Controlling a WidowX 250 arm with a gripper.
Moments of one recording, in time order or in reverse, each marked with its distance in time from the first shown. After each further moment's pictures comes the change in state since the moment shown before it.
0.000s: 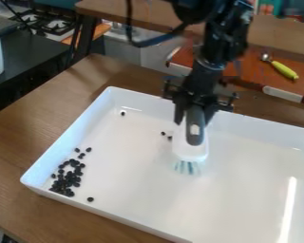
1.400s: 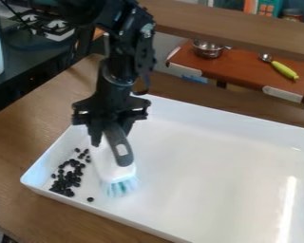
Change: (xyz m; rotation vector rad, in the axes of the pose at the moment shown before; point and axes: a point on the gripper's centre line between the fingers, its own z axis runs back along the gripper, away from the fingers) arm -0.053 0.113 -0.012 0.098 0.055 0.428
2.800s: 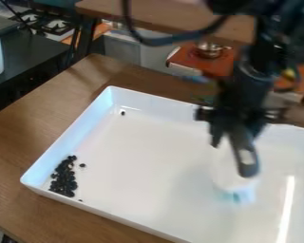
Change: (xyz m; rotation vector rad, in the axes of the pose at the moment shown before) arm -0.101 -0.131 0.091 -0.259 -0.048 -0.365
